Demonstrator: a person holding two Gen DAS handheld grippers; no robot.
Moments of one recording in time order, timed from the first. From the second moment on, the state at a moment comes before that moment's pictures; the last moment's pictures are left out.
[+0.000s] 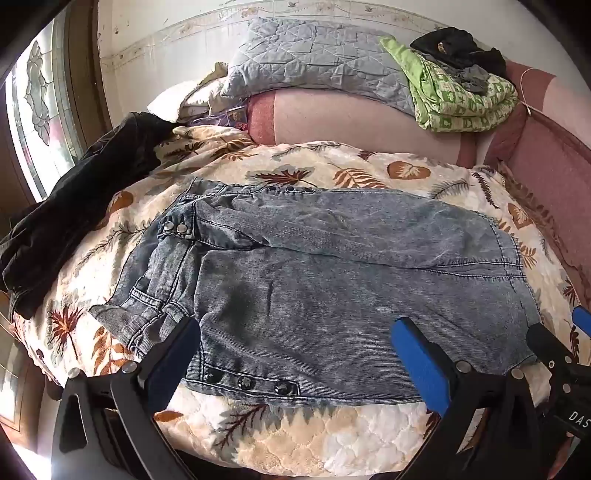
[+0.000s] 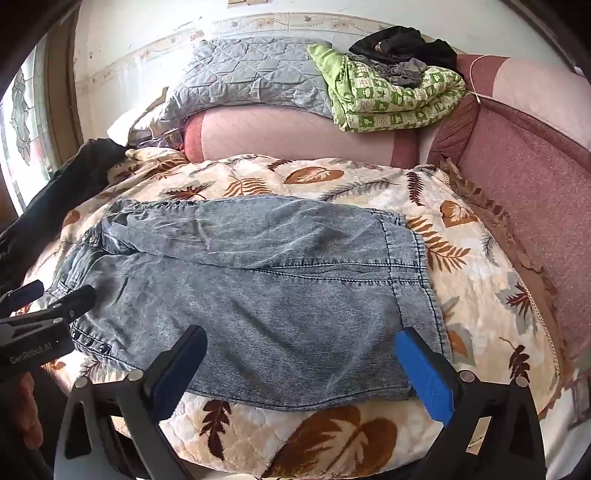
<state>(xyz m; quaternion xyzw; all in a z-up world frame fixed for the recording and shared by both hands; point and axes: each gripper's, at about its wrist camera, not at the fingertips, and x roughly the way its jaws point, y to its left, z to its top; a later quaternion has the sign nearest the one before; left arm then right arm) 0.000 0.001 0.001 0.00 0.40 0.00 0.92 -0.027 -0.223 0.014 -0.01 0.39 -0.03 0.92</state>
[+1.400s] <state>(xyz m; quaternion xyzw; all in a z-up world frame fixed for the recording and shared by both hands) -0.002 0.007 0.000 0.01 0.40 0.00 0.92 -0.023 -0.223 0.023 -0.01 0.37 -0.04 0.93</state>
